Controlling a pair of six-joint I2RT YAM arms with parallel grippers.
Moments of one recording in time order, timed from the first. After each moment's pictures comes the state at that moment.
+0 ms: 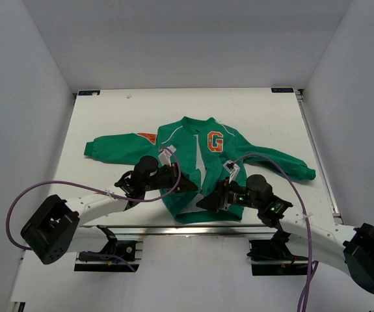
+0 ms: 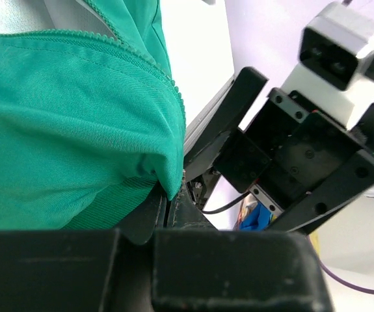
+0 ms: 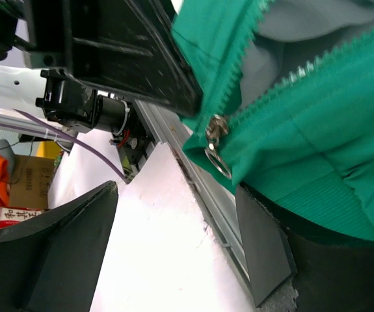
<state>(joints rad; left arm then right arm) -0.73 1.25 0.50 0.39 0.48 -0.99 0.81 0.91 0.25 0.40 -0.46 0.77</state>
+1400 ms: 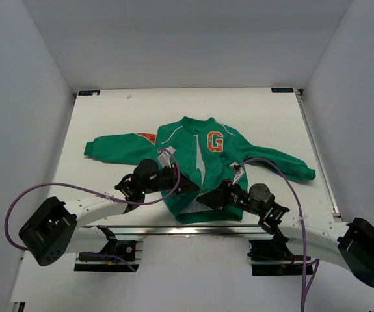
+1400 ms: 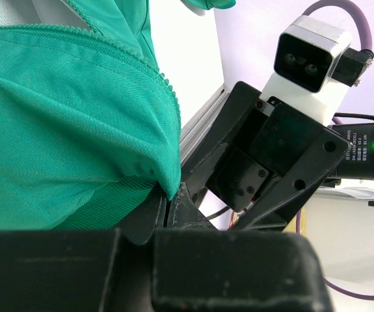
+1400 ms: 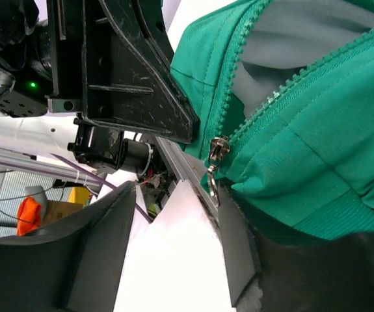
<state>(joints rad) -0.77 1.23 0.47 0.44 0.42 -1.05 0.88 0.94 0.13 0.72 -0.29 0.95</state>
